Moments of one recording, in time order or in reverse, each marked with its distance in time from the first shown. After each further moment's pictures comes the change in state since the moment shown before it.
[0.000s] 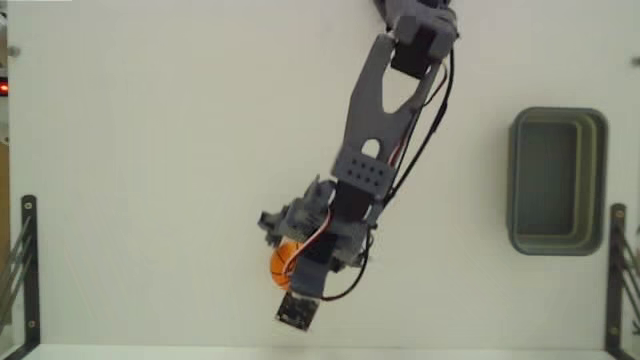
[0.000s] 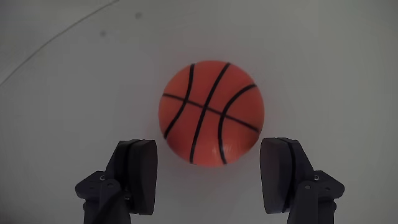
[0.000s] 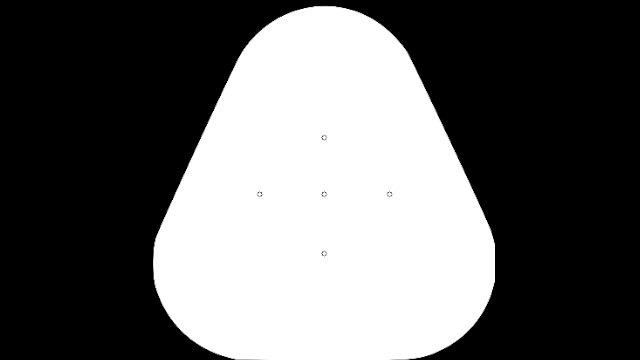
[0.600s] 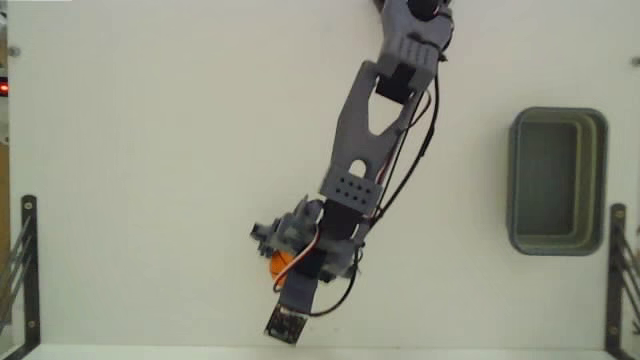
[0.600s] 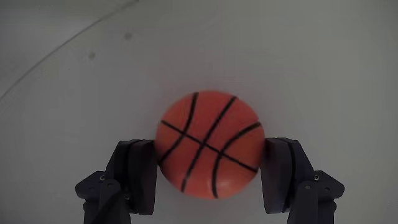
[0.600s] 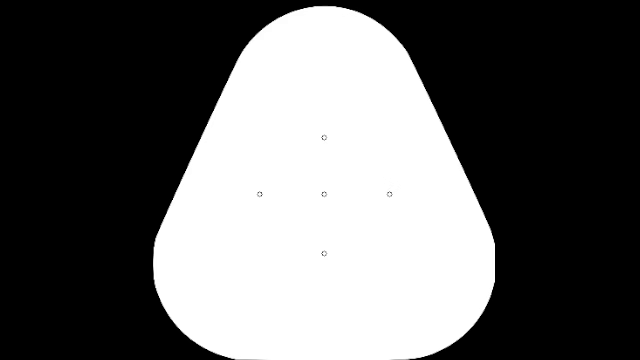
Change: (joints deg) arm 0.2 -16.2 -24.9 8.9 0.1
